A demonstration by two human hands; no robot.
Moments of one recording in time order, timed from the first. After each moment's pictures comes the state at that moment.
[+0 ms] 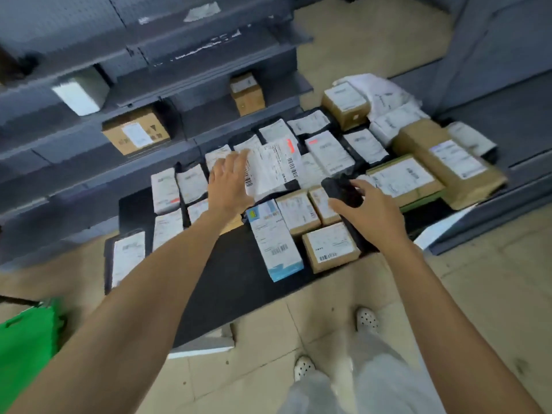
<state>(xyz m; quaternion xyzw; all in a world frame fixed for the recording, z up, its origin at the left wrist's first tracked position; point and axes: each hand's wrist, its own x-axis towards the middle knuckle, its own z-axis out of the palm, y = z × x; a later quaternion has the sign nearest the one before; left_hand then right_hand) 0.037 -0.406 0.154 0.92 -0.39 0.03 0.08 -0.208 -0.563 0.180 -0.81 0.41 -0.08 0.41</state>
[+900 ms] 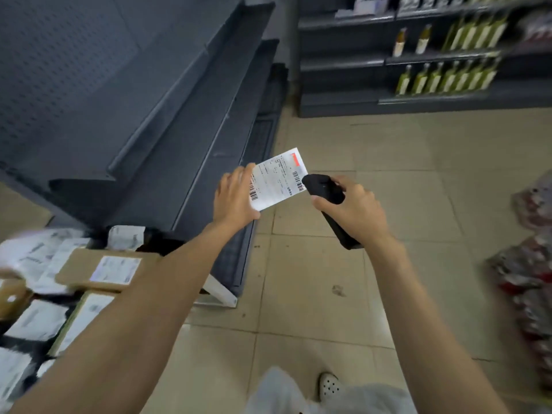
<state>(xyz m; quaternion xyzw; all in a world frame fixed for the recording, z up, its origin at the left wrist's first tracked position) -0.542 -0.928 0.156 0.59 -0.80 -0.03 0.12 -0.769 -0.818 0.195 -0.53 0.74 -0.32 0.27</state>
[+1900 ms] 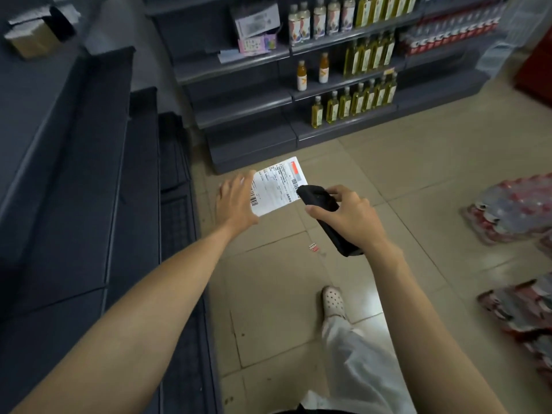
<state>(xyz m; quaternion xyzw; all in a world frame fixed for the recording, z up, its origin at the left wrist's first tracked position) -0.863 -1.575 0.117 0.40 -0.91 -0.08 0.08 -1.023 -1.378 0.172 -0.36 0.83 -0.34 0.24</state>
